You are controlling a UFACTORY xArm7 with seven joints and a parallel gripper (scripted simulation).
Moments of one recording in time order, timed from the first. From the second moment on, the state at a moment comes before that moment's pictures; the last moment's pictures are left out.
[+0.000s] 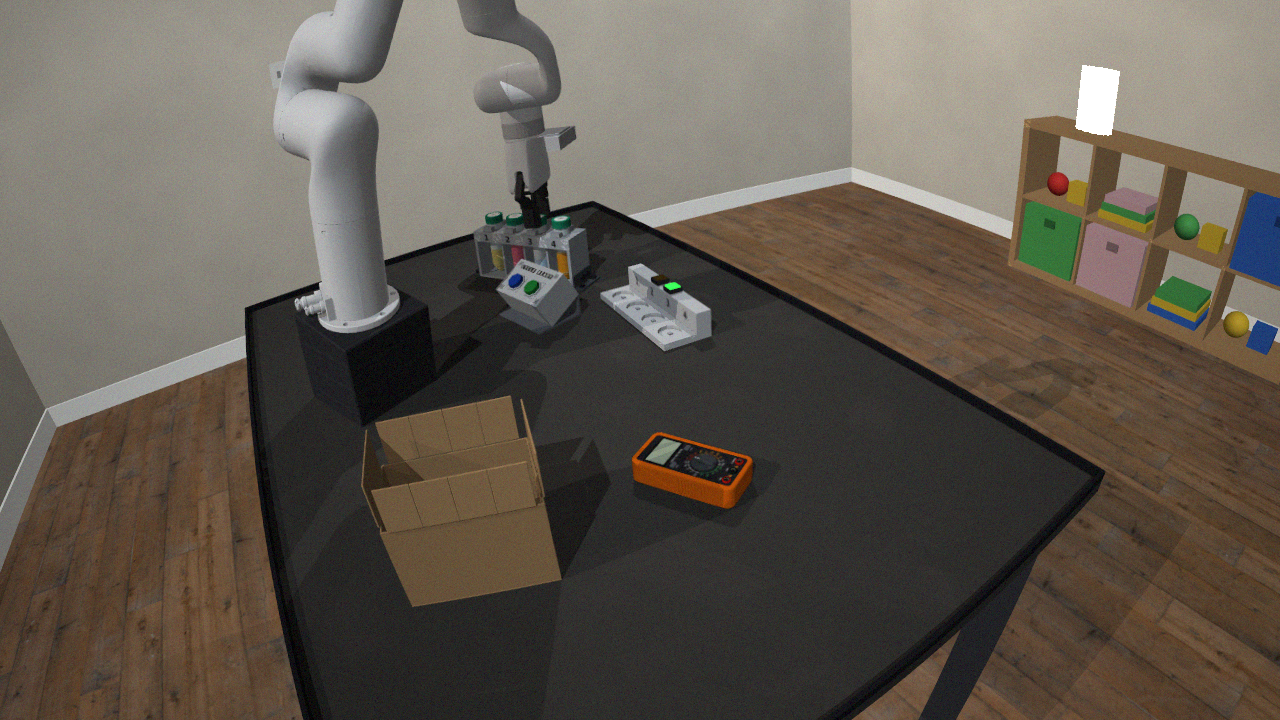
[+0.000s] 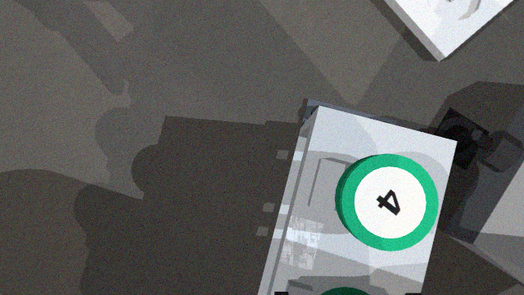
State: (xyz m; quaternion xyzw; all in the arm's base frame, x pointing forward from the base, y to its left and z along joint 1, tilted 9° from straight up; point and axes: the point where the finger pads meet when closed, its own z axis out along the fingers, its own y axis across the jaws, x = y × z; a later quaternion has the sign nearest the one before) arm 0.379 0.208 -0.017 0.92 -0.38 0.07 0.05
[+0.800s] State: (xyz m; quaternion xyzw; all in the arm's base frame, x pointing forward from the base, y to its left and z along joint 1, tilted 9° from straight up) arm 0.379 0.208 -0.017 0.99 -0.12 0.04 0.07
